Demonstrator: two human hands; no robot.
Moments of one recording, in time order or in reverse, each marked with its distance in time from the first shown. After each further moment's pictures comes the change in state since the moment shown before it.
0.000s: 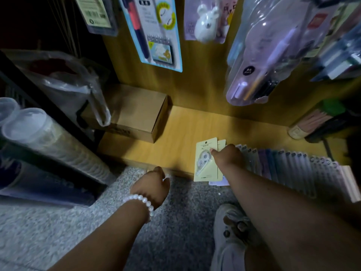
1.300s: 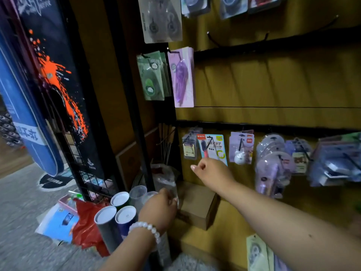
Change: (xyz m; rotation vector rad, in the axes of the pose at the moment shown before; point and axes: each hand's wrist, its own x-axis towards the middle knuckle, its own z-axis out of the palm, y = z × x) left_hand -0.145 -0.010 -0.220 -0.091 0.552 0.013; right_hand -0.231 -0.185 -0.180 0.163 0.077 -1.000
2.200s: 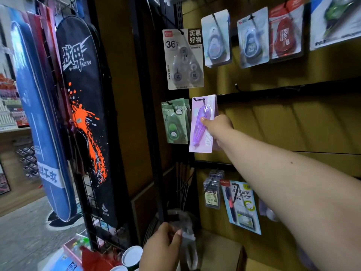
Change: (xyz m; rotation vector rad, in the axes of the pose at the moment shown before) left_hand 0.034 -0.016 -0.057 -0.353 0.195 -0.158; right_hand 0.178 -0.143 -0.116 0.664 0.294 0.128
